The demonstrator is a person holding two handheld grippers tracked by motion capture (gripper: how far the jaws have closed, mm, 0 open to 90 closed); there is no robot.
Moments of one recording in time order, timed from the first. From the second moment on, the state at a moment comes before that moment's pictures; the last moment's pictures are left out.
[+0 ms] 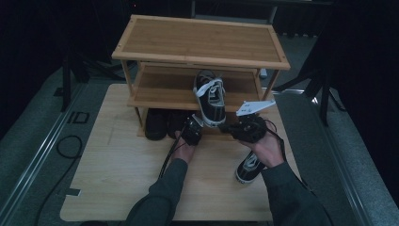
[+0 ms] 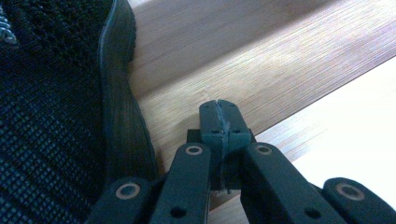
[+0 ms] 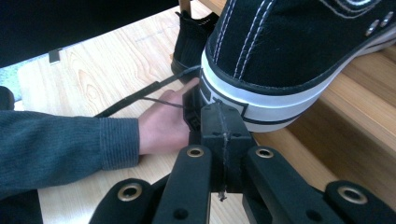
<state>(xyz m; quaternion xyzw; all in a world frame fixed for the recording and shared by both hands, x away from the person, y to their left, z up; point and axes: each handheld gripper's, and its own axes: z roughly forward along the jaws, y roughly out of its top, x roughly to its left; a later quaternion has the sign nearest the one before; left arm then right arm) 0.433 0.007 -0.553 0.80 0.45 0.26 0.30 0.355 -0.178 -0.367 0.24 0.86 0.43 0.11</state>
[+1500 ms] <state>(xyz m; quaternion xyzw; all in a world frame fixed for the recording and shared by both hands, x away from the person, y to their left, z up) 0.434 0.006 -0.550 0.80 0.46 0.26 0.29 0.396 -0.146 -0.374 0.27 0.85 0.43 0.12</state>
